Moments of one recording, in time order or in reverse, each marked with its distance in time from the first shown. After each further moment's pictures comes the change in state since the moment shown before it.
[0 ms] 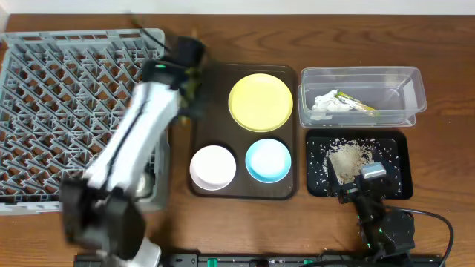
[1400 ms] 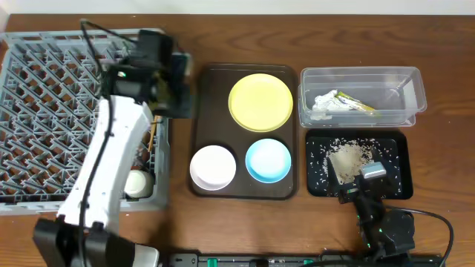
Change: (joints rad) left arm 0.037 -0.126 0.013 -0.058 0.311 0.066; right arm 0.000 0.000 0.000 0.000 0.000 0.000
